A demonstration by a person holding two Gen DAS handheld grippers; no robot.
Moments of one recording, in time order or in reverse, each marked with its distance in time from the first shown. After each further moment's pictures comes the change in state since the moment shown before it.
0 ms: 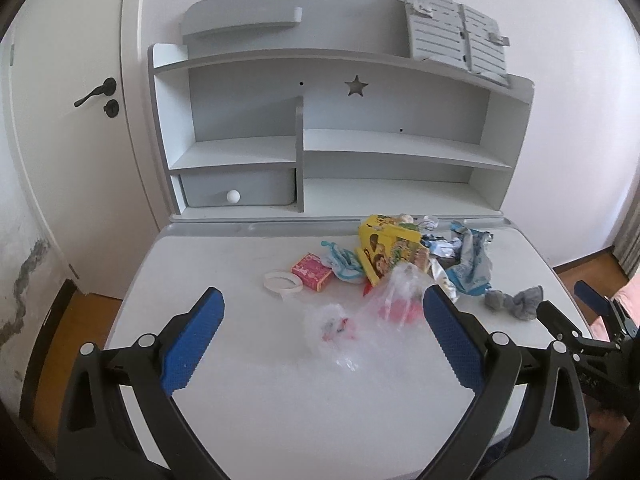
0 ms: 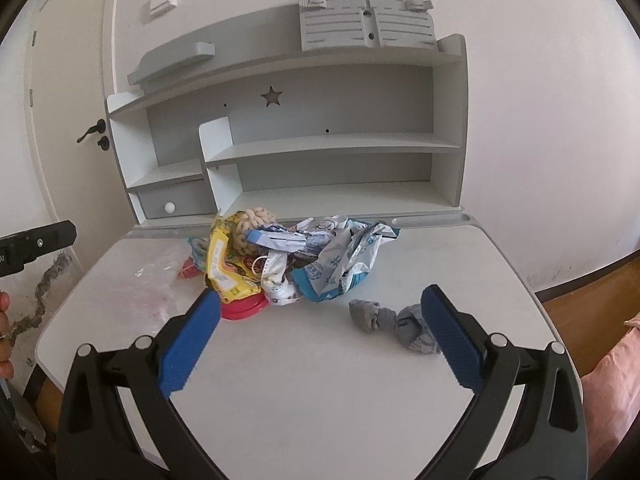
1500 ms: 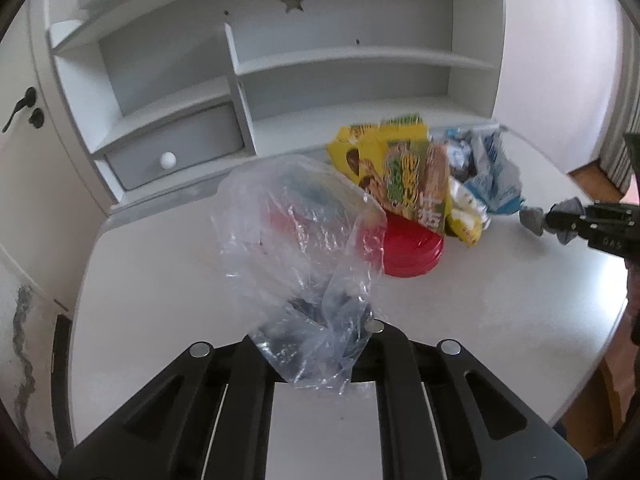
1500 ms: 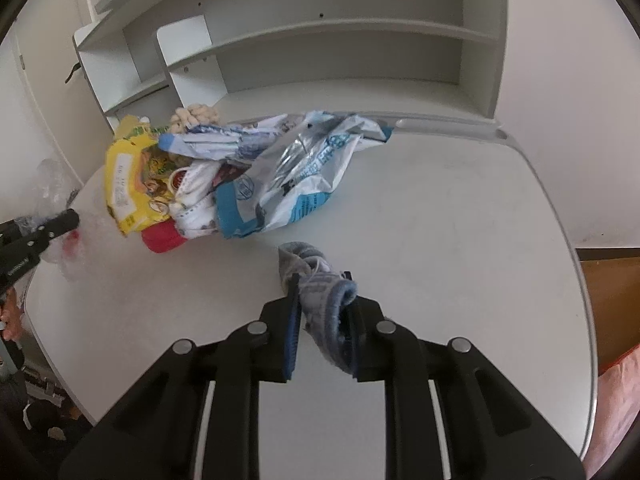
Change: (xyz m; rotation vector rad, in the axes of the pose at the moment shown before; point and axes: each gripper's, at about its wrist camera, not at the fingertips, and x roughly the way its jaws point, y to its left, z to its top) left arm 0.104 -0.013 -0.028 0.222 0.169 -0.079; right arm 0.110 -0.083 -0.012 -0.043 0.364 0.112
